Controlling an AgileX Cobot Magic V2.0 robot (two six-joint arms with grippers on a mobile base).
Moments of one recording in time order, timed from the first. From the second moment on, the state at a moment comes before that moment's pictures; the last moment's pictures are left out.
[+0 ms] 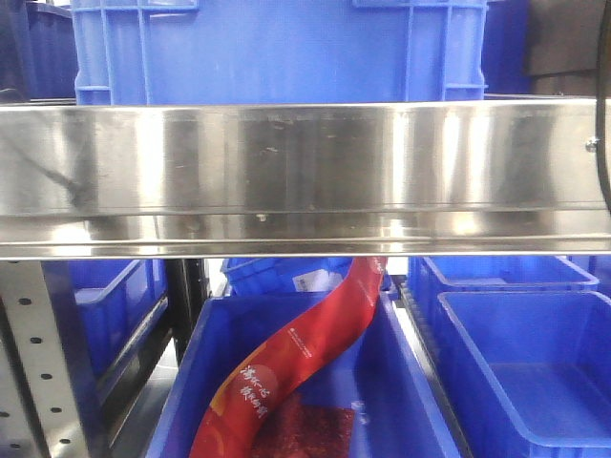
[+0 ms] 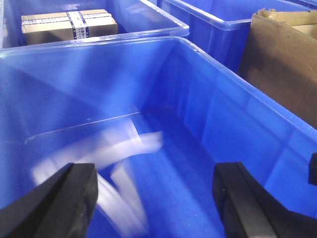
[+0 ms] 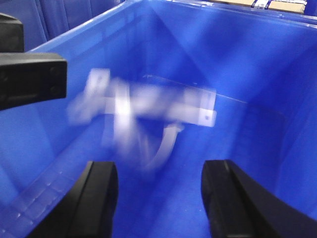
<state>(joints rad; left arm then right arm) -0.42 1.72 -1.85 -0.03 0.61 -0.06 0.57 1.62 -1.64 -0.07 0.56 0.17</state>
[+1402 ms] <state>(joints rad) -0.28 1.09 -1.05 -0.01 0.15 -0.05 0.08 0.99 -0.95 -0.16 0.23 0.22</state>
